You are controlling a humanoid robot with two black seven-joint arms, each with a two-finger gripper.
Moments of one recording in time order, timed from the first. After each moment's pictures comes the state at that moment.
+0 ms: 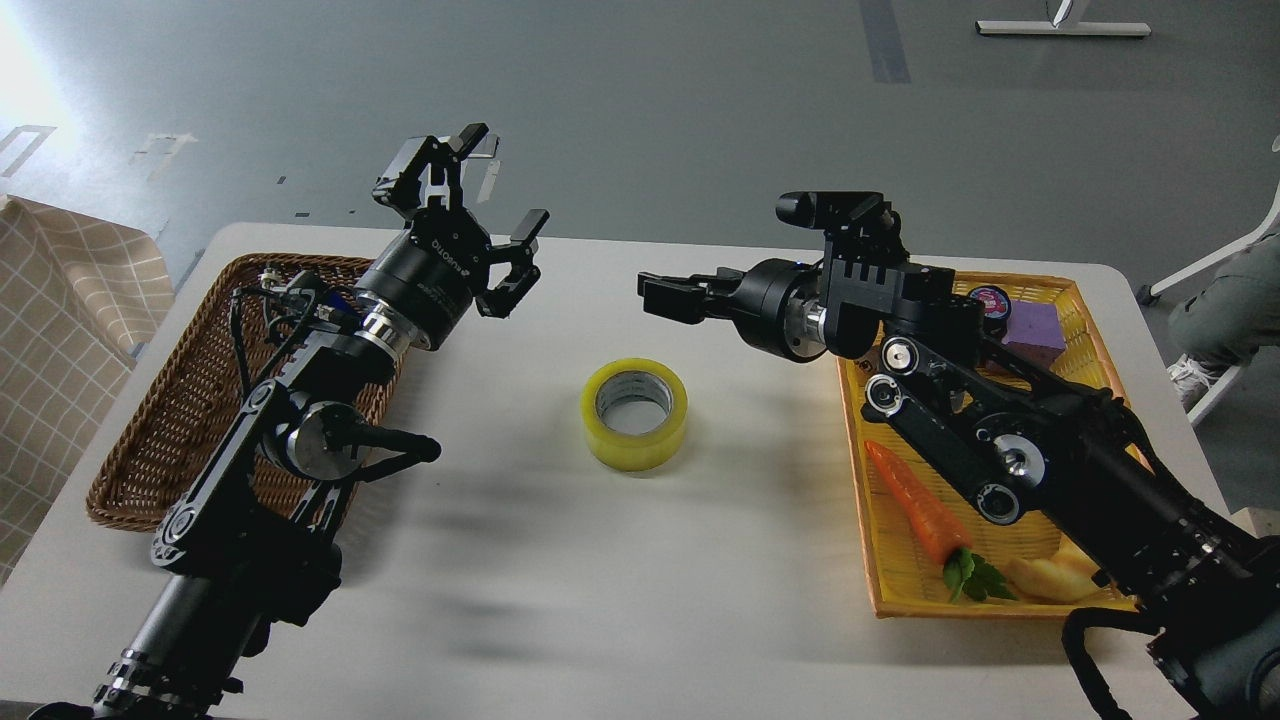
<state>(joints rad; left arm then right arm) -0.33 0.04 -1.41 -1.29 0.74 -0.31 0.00 0.78 -0.06 0.89 1.16 -1.92 0.49 -0.12</state>
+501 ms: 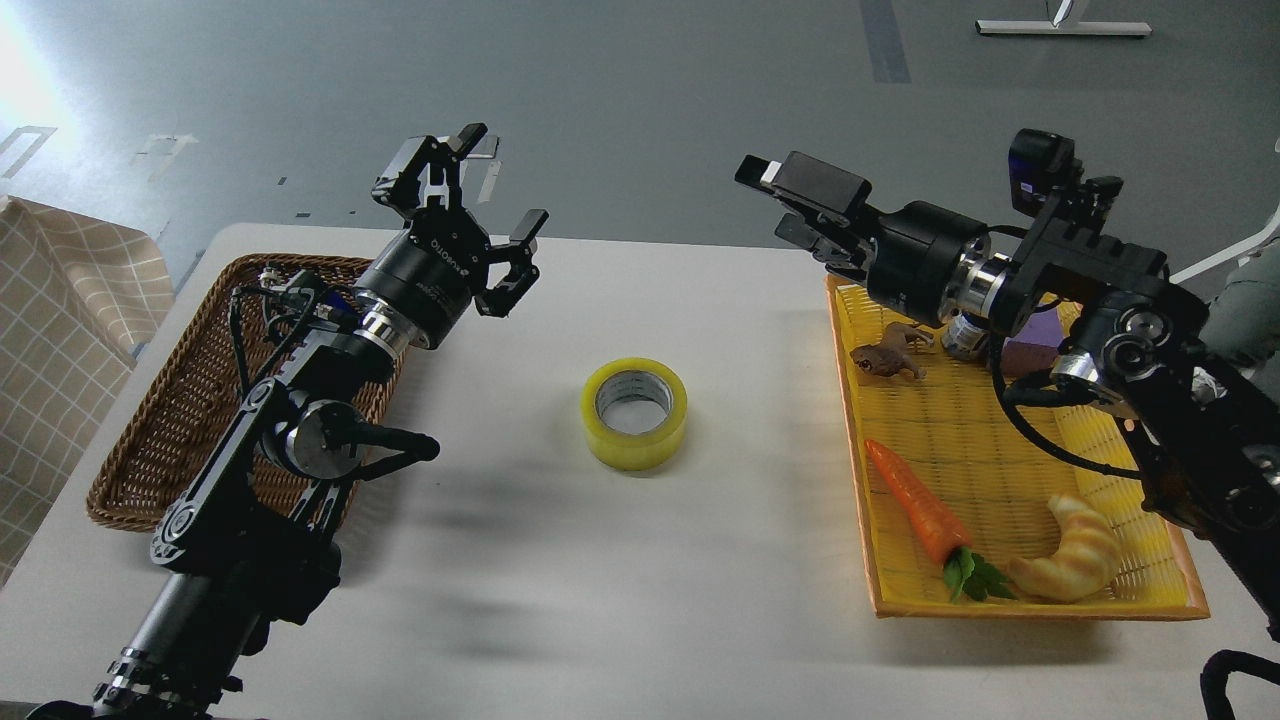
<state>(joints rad) -0.33 0.04 -1.41 -1.29 0.74 -0.31 0.00 0.63 -0.30 1.10 1.40 -1.16 0.49 -0.12</state>
